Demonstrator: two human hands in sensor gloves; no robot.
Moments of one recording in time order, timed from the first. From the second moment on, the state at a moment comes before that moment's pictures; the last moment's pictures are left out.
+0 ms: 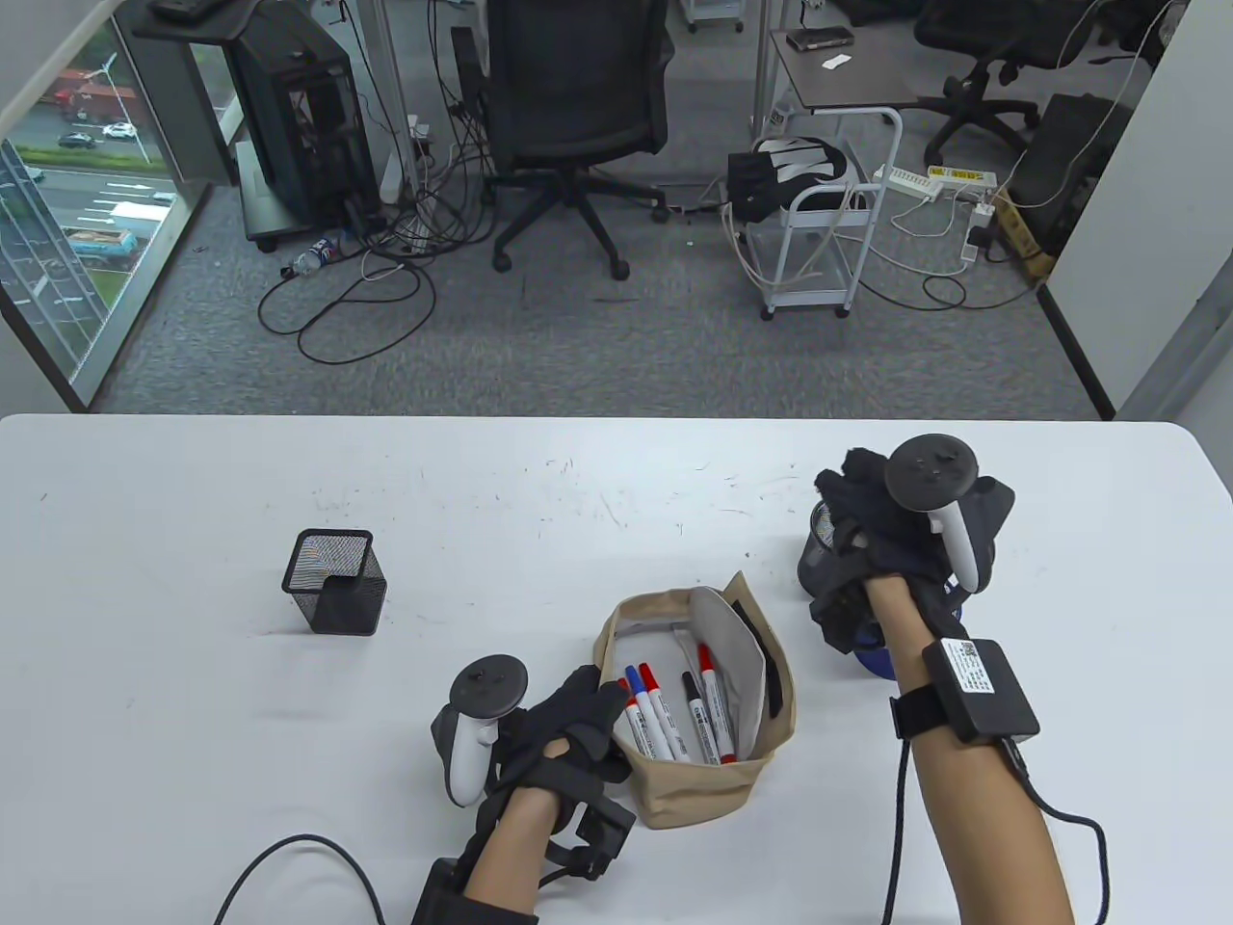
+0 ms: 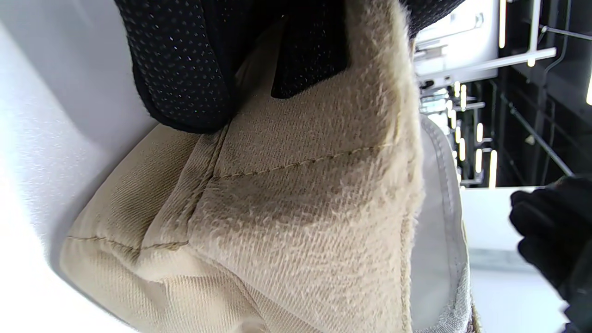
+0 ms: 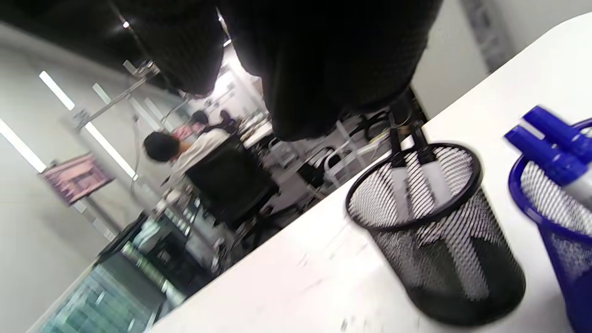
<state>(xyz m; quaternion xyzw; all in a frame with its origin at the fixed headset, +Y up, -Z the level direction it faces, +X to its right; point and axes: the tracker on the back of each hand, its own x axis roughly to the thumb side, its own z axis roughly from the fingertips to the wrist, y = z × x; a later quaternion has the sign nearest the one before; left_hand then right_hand) -0.113 -0.775 -0.324 -0.24 0.06 0.59 0.77 0.216 -0.598 -0.439 -0.10 -0.01 0.94 0.31</state>
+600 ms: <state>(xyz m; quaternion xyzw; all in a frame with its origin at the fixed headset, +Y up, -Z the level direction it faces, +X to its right) -0.113 -0.776 -0.324 -0.23 0.06 0.59 0.77 0.070 -0.693 -0.421 -0.02 0.36 0.93 0.10</state>
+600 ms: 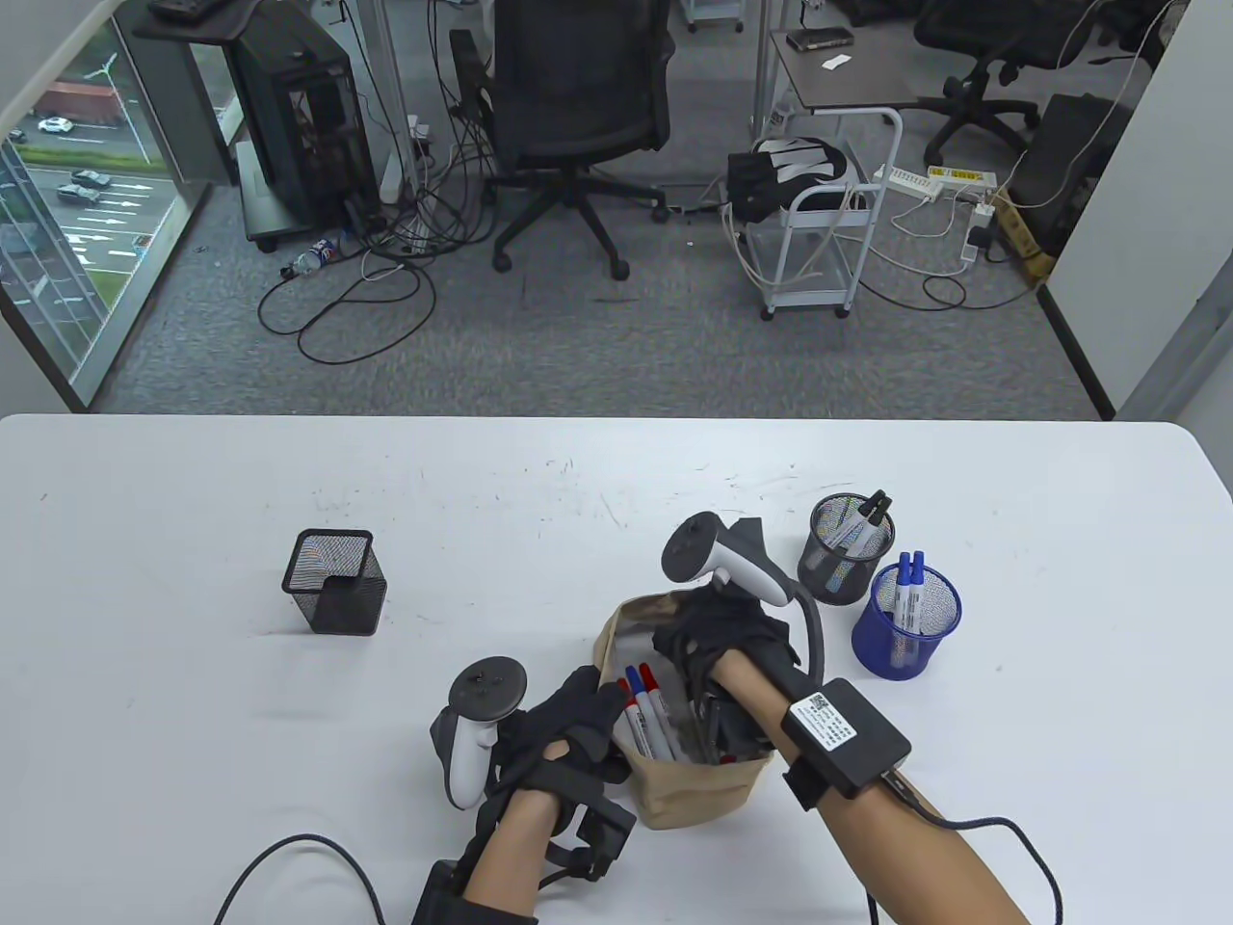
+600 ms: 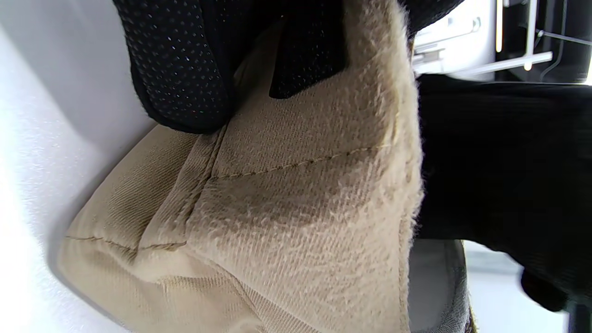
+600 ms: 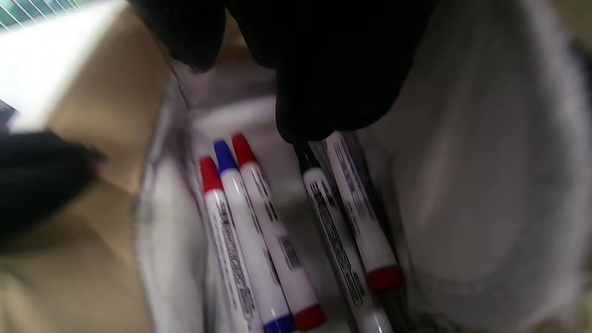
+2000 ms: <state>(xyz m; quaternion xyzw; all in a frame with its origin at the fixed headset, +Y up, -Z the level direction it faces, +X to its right) -0.112 -0.775 -0.321 -0.22 0.06 0.59 0.77 0.085 -0.602 -0.412 0.01 0.11 0.98 0.19</state>
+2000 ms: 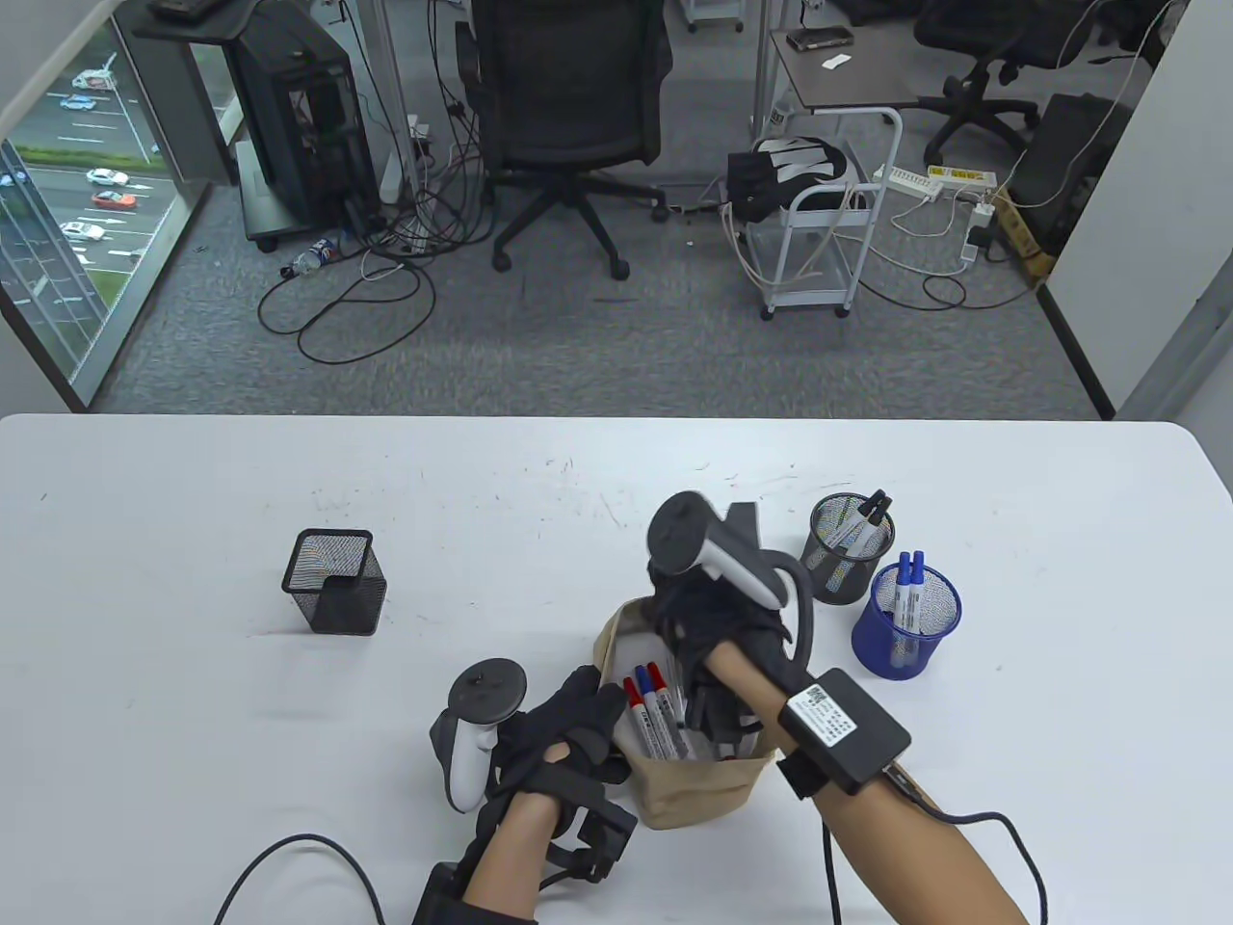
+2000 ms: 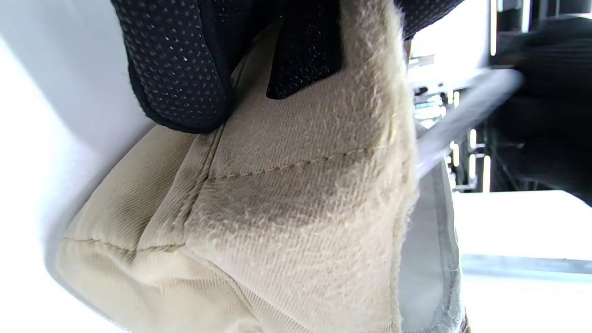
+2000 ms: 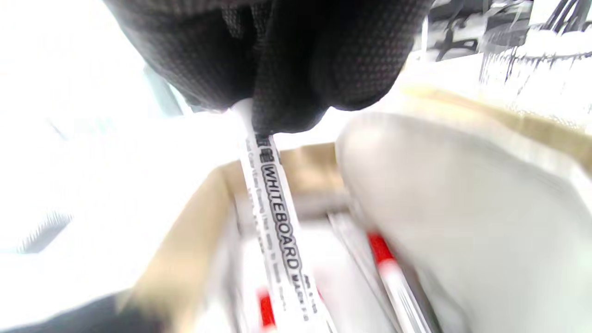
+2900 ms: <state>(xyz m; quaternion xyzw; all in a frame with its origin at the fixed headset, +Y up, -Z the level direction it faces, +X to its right) -0.110 -0.774 -0.324 -0.23 0.06 0.58 0.78 0.195 -0.585 -0.450 -0.11 -0.02 0.97 0.22</state>
